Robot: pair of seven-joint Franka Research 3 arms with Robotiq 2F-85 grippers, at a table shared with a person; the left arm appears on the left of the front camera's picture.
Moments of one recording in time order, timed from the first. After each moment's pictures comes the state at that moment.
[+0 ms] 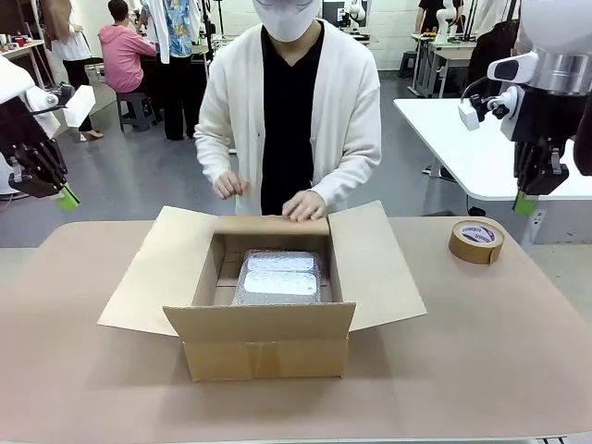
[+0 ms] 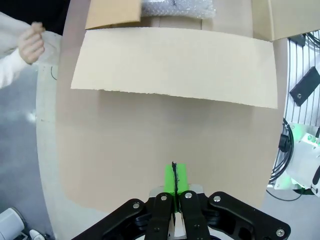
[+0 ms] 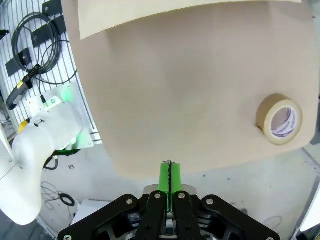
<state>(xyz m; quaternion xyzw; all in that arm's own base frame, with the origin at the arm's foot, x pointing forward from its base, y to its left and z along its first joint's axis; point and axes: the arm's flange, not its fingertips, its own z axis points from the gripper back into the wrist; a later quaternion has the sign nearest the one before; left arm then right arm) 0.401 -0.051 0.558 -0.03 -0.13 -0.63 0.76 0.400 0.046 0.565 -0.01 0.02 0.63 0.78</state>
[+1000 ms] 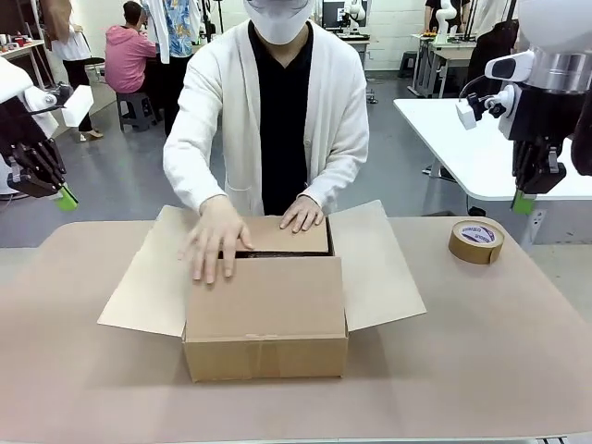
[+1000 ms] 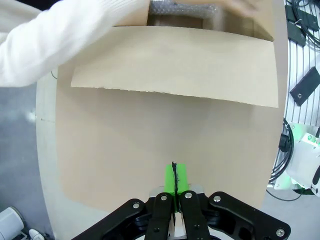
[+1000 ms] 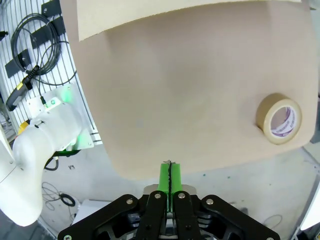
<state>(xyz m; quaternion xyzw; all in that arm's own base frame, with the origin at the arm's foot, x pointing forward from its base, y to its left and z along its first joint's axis) 0.402 -0.050 0.558 -0.03 -0.13 -0.63 0.76 0.399 0.049 0.565 -0.01 0.02 0.63 0.78</state>
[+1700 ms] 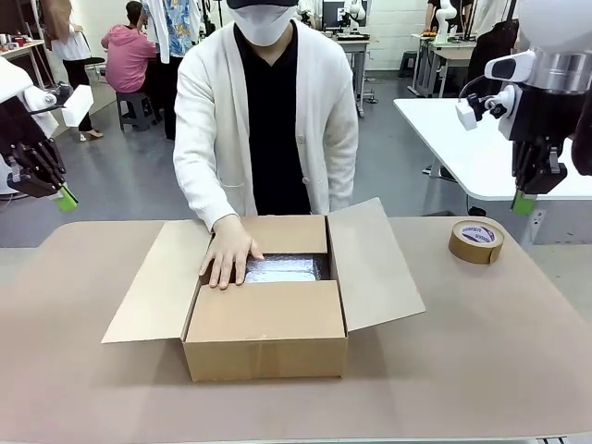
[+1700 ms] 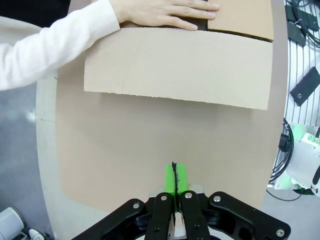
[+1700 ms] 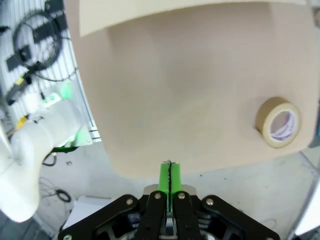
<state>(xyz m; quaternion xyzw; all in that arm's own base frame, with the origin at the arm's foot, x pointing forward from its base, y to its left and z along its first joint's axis) 0.402 -0.050 0.558 -0.03 -0.13 -0.63 0.76 0.400 0.049 0.562 -0.01 0.03 0.65 0.76</state>
